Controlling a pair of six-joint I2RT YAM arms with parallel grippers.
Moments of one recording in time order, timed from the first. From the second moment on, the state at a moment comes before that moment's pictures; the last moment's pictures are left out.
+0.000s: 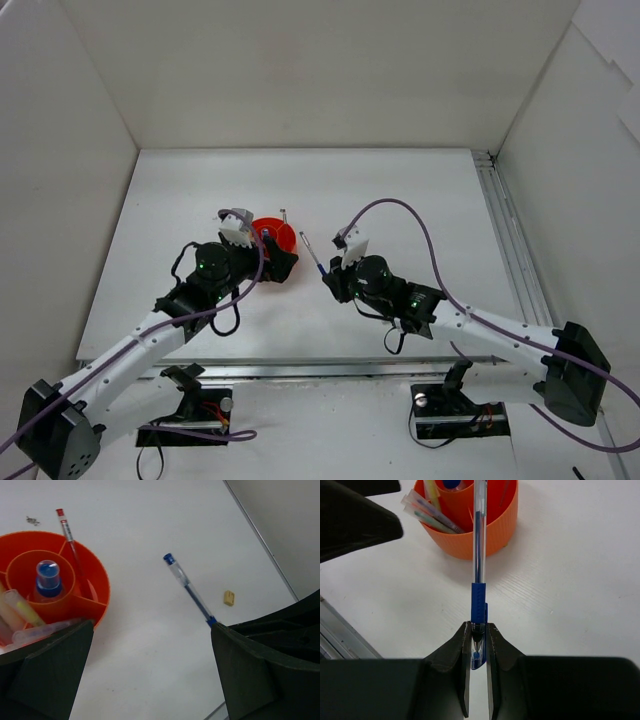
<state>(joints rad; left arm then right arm) -0.57 0.93 0.63 0.05 0.05 -0.45 0.95 1.15 0.69 0.03 0.21 0.30</state>
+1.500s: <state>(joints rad) -0.63 1.11 0.86 0.19 -0.01 -0.19 0.99 1.10 0.74 -0.15 0.51 0.48</state>
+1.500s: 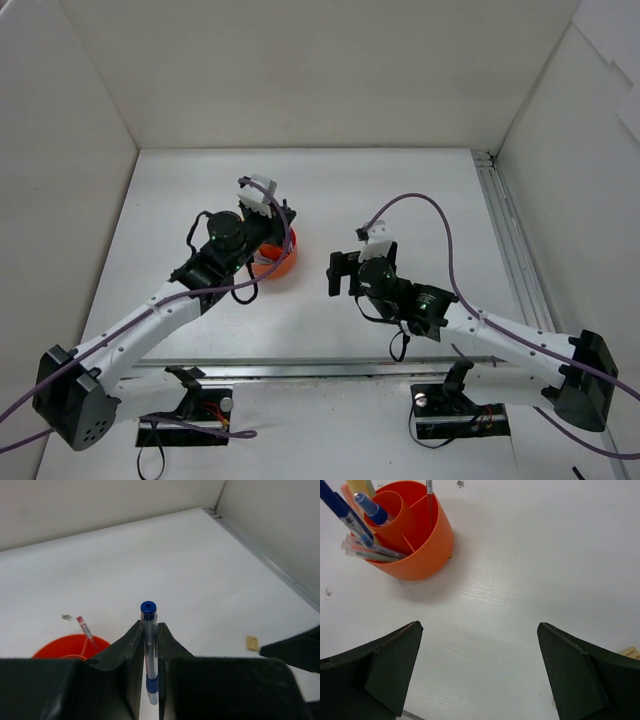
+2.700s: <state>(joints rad) -0.52 1.56 1.00 0.27 0.03 -0.03 0.91 1.01 0.66 -0.26 0.57 0.61</state>
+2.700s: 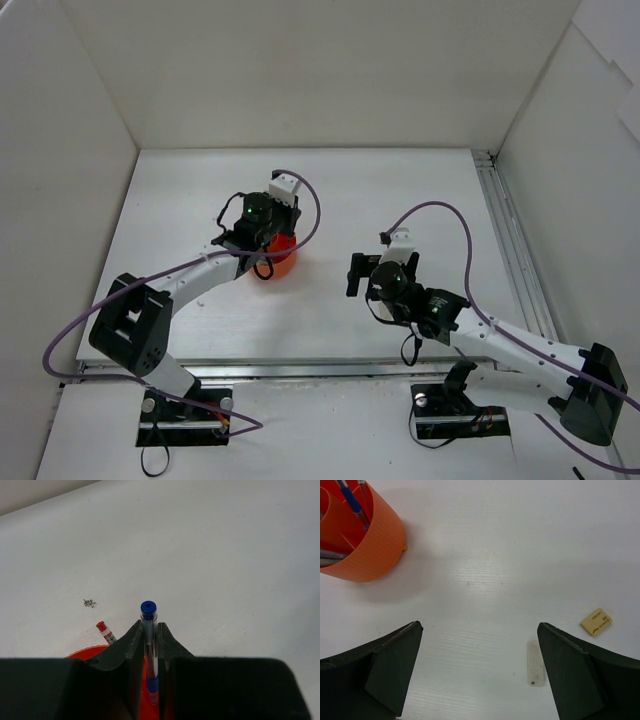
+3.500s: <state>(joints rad) -0.53 1.33 0.89 0.25 0.01 -0.11 0.85 1.07 0.60 -0.39 0.51 0.72</state>
